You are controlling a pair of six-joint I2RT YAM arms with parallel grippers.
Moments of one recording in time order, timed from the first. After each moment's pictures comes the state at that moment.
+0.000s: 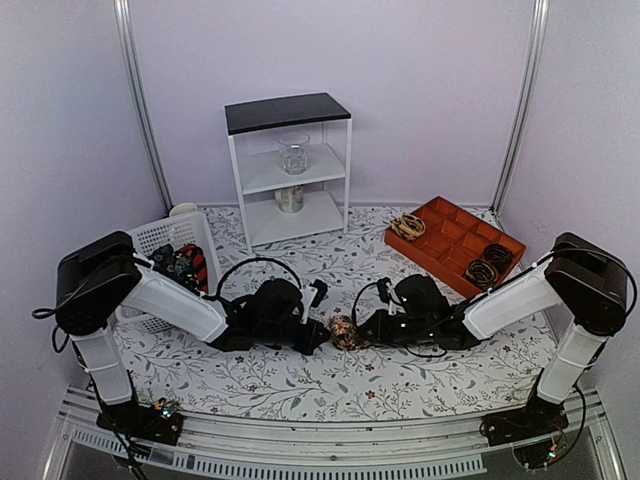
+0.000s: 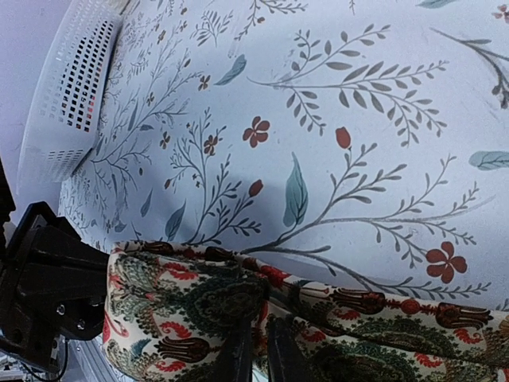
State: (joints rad) left arm -1.02 1.83 0.79 0.37 0.04 -0.51; right arm 0.90 1.73 0.65 0.41 -0.14 0.86
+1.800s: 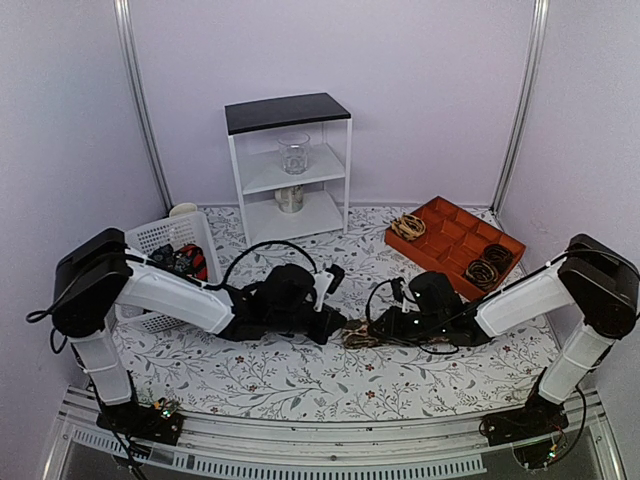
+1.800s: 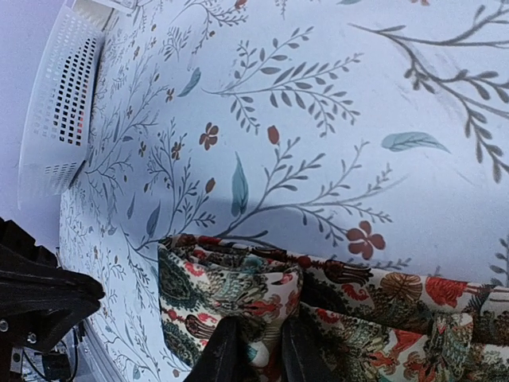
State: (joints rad) left arm -1.04 1.84 0.94 0.29 0.02 -0.42; right arm 0.83 1.64 0.58 0.37 -0.18 0.89
